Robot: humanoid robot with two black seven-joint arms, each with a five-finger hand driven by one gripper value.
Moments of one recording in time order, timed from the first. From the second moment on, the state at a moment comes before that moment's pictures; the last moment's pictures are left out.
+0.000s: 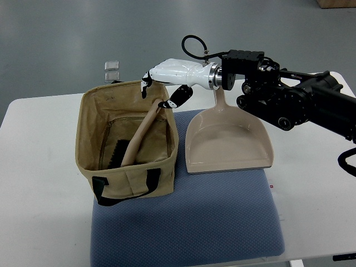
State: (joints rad) left arm 0.00 0.00 -0.13 -0.16 -0.06 0.05 0.07; right arm 1.21 -0.16 0.30 0.80 -1.58 0.08 0.44
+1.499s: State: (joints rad) left arm 0.00 0.00 -0.13 -0.16 -0.06 0.05 0.07; right arm 0.71 -0.20 0.83 0.68 -0.32 0.07 0.45
